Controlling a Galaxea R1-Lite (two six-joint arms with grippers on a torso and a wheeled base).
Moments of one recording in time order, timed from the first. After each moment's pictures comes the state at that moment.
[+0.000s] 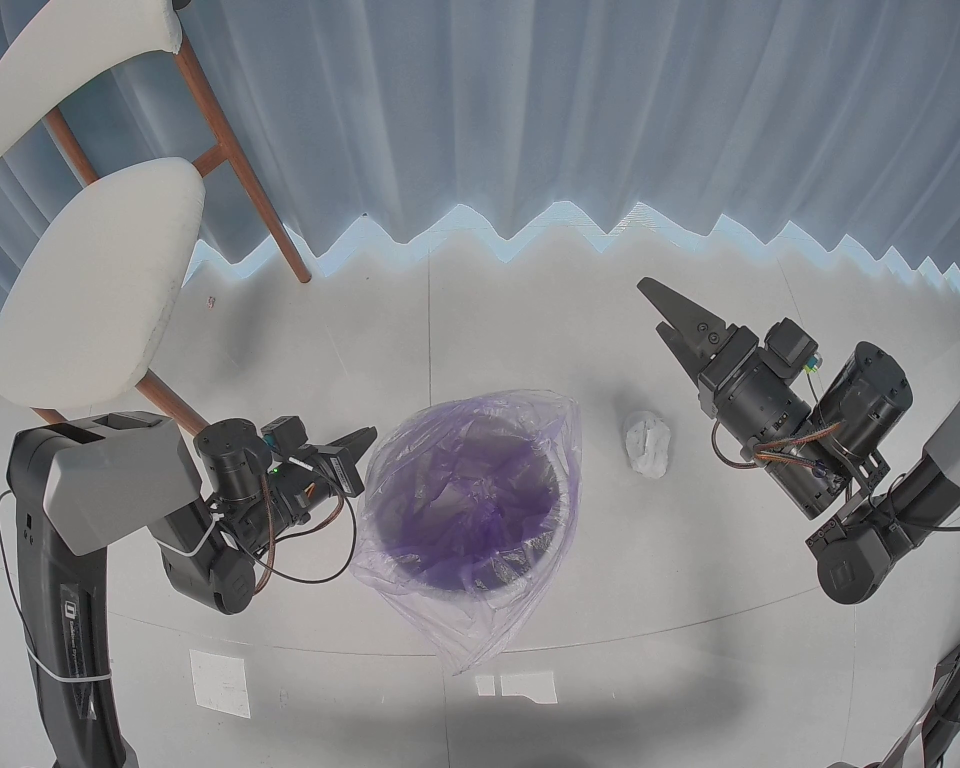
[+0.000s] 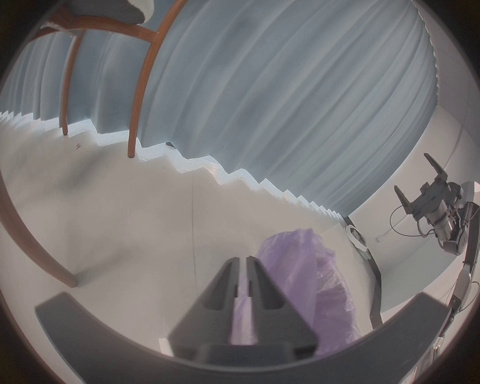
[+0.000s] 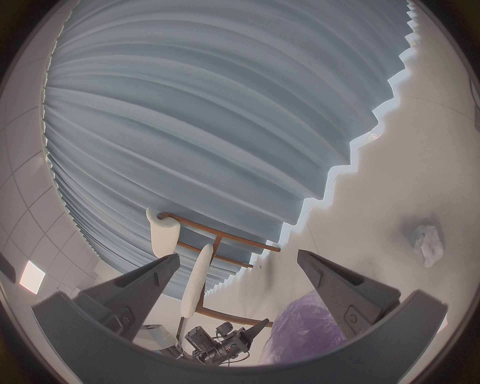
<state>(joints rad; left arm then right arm) -0.22 2.34 -0.82 -1.50 -0.33 -0.33 0.30 1.91 -0.67 -1.55 0.21 0.83</state>
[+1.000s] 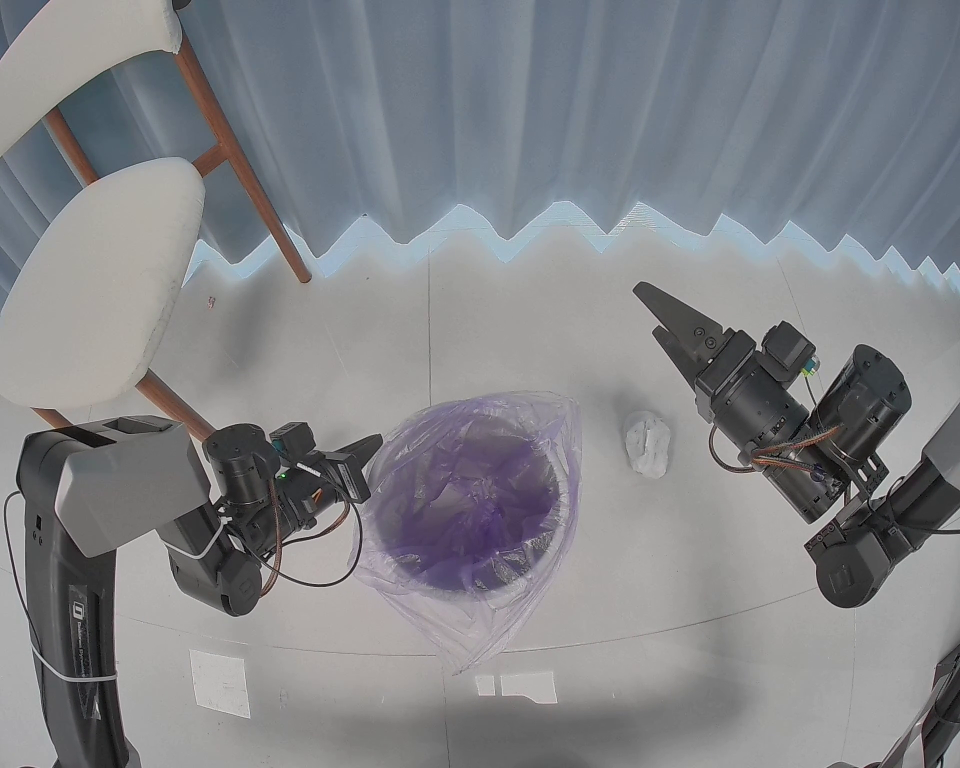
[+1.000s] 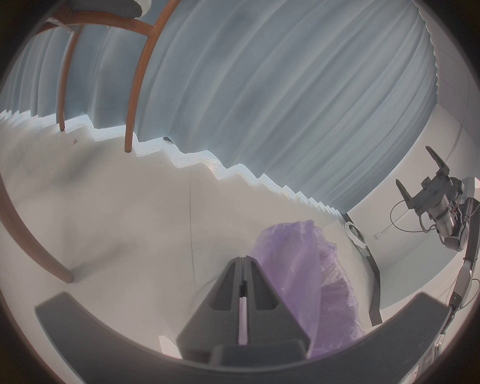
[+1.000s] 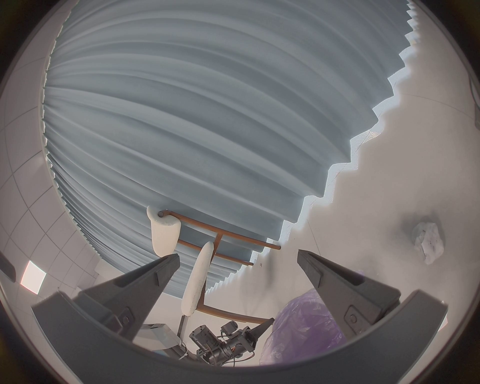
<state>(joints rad) -0.23 2.37 -0.83 -1.50 -0.34 -0.32 0.31 1.90 -0.66 -1.55 0.21 0.83</state>
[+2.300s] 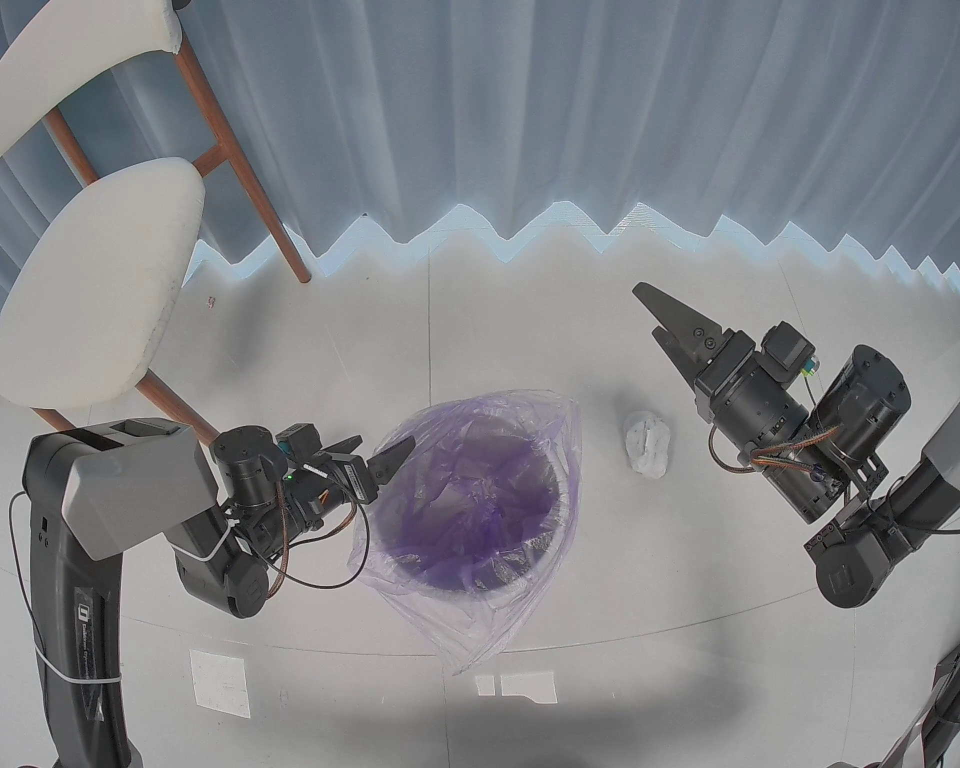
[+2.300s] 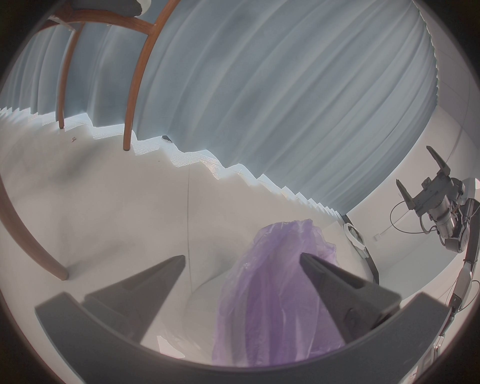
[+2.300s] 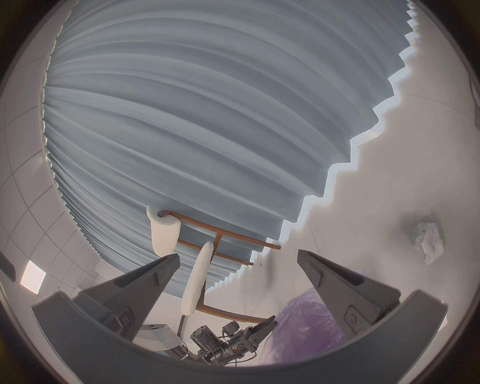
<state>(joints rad) -0.25 2.38 -0.85 -1.50 -0.33 -0.33 0.31 1.91 -0.66 -1.55 0.21 0.83</state>
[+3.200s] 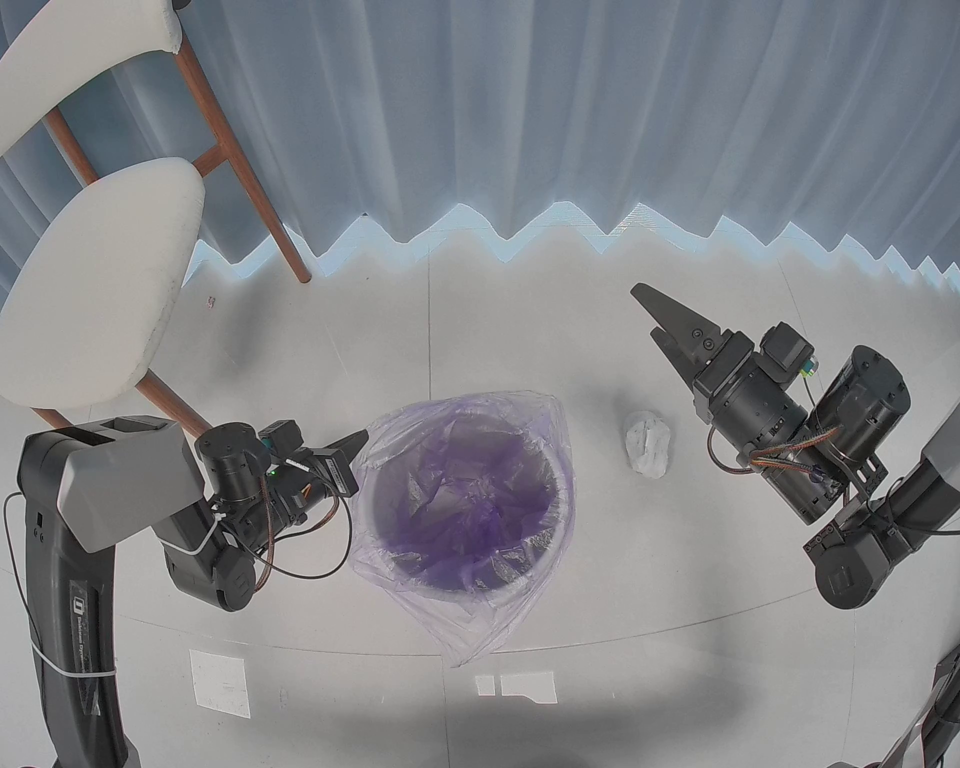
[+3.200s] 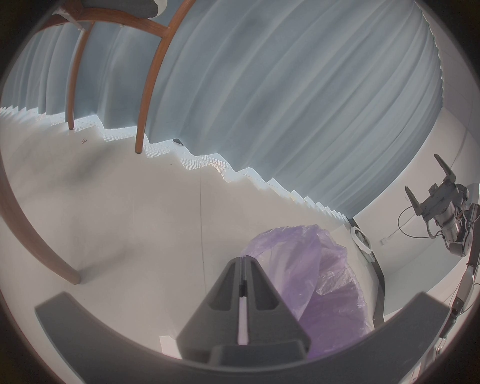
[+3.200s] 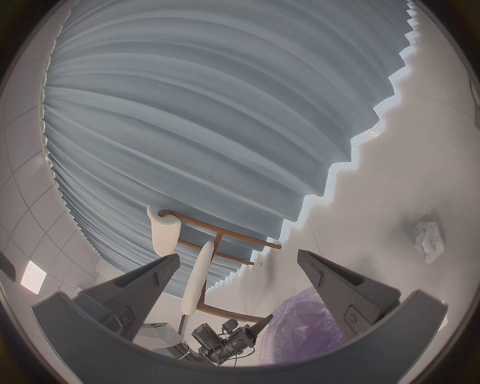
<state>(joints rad) -0.20 2.39 -0.85 -1.50 -0.33 -0.34 0.31 1.91 -0.66 -1.55 0.21 0.83</state>
